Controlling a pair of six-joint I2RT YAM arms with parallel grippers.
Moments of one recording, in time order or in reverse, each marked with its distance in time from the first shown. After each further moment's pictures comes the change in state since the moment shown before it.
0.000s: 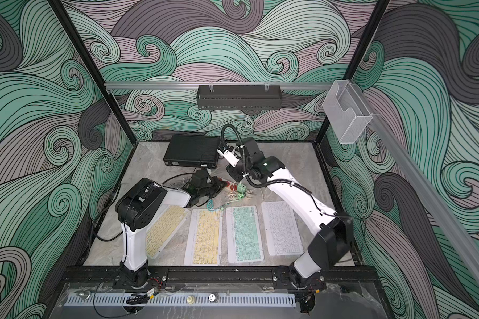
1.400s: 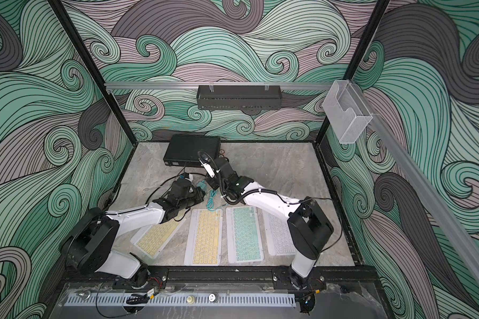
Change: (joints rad) left arm 0.004 -0.465 -0.298 -0.318 -0.190 0.320; right arm 0.210 0.209 -0.195 0.543 0.296 0.158
